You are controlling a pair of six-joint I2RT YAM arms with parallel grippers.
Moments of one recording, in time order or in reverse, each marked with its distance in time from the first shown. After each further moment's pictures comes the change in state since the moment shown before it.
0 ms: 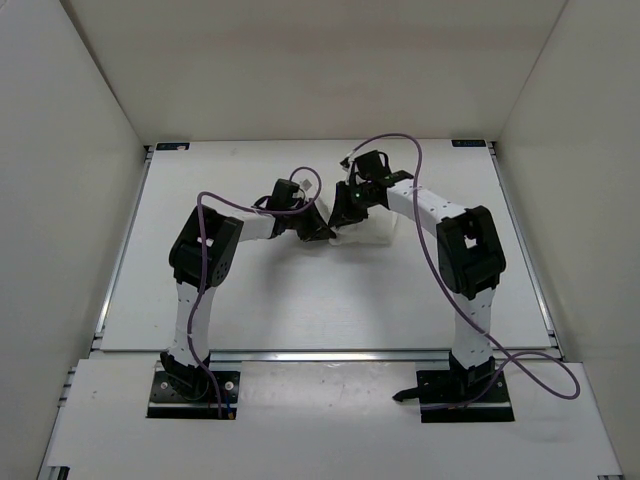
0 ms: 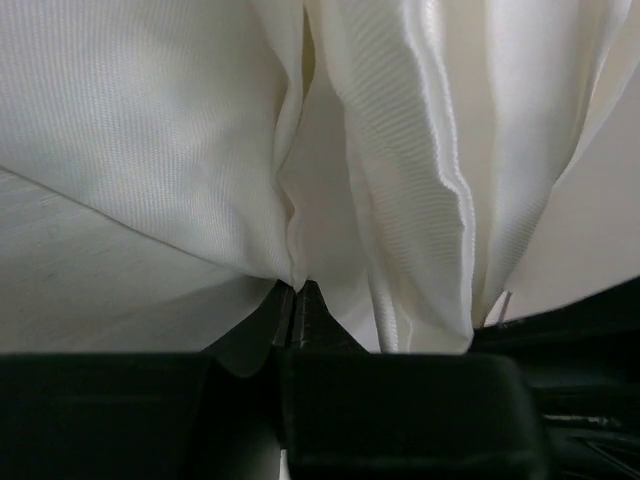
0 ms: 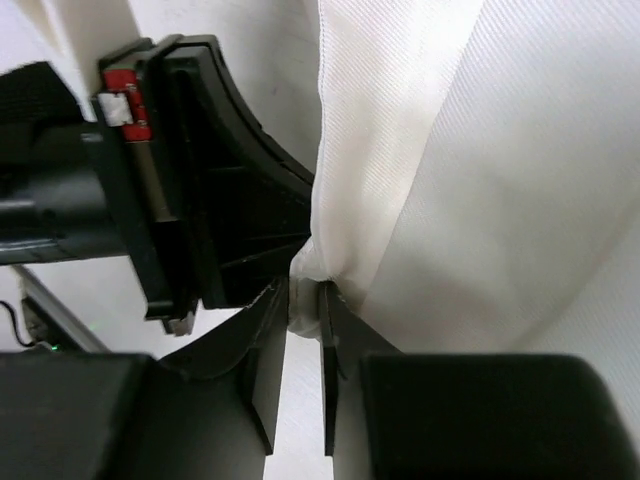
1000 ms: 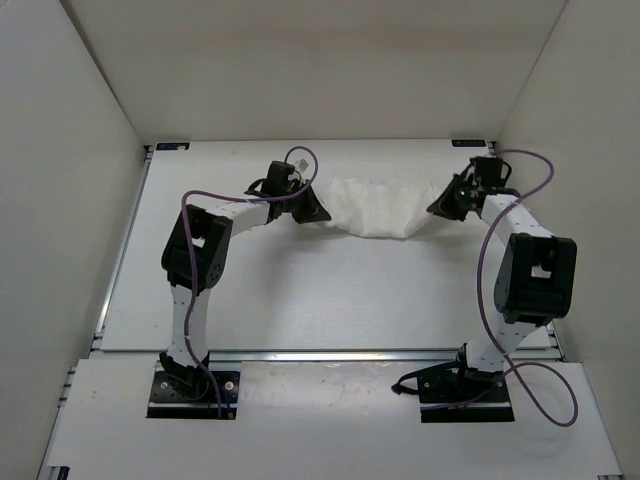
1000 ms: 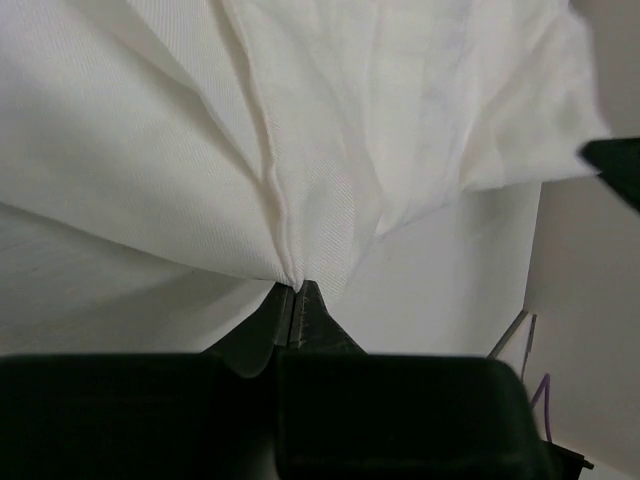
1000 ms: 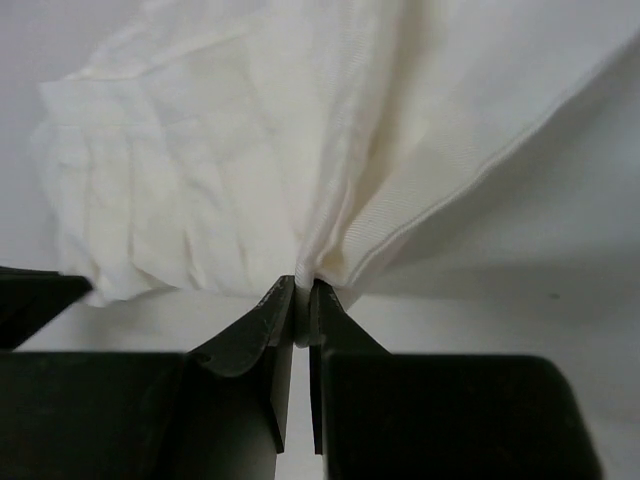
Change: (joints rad) left arm 0.043 -0.068 0.111 -0.126 -0.062 0.127; right arm -0.583 -0.335 -0.428 0.159 0.060 0.109
